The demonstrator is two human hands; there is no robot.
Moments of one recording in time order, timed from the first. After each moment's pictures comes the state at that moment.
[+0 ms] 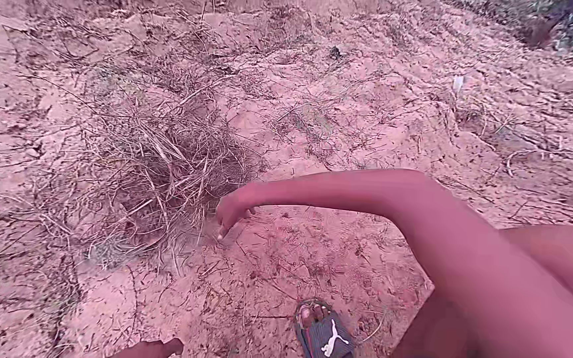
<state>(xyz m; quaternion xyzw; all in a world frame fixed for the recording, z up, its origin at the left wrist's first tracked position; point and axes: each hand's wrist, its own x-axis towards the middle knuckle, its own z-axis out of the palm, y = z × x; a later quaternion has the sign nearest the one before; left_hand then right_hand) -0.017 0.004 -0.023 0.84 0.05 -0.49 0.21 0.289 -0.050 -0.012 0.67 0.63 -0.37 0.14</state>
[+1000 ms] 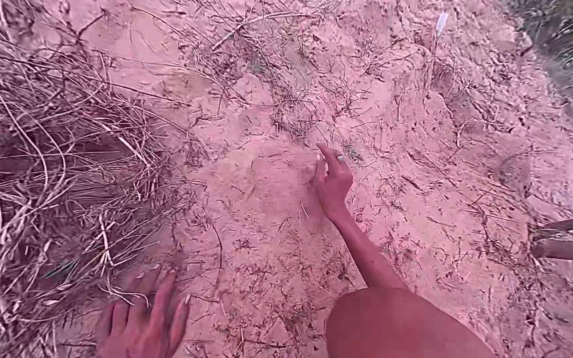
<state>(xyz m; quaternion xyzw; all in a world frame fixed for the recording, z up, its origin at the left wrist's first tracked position) 0.173 -0.026 -0.208 0.97 0.11 0.11 0.16 0.491 -0.284 -0.135 0.94 0.19 0.20 -0.19</state>
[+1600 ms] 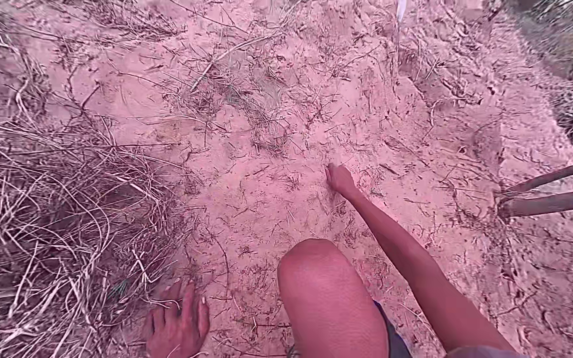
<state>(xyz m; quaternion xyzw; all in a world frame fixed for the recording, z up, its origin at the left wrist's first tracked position) 0.172 -0.024 -0.214 0.97 0.13 0.12 0.14 0.573 -0.405 -0.150 0.99 0.03 -0.15 0.03</state>
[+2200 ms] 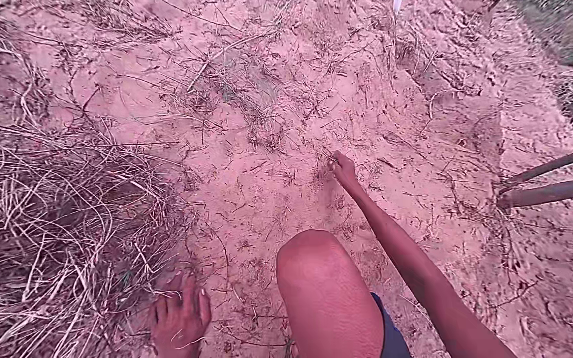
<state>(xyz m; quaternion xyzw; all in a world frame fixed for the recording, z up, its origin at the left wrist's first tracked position) 0.175 -0.029 -0.211 0.97 0.13 0.14 0.13 0.545 -0.407 -0.118 0.97 0.04 -0.03 -0.25</state>
